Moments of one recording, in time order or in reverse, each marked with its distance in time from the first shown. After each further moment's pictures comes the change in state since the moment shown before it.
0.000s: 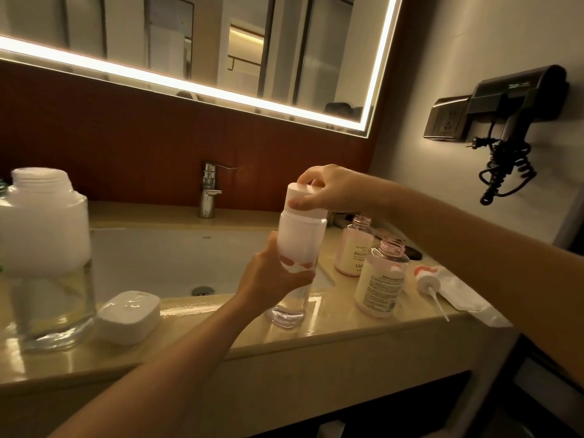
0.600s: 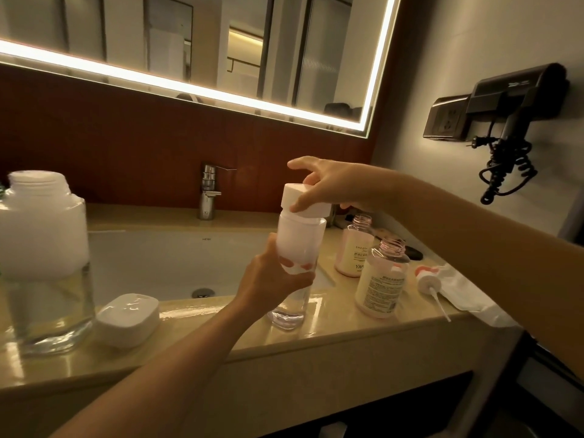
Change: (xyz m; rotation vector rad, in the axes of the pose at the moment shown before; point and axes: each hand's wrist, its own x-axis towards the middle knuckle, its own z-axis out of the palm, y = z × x) left_hand -0.002 -0.001 0.002 0.020 0.033 0.004; right_hand 0.001 -0.005 -0.009 0.140 -0.086 0.021
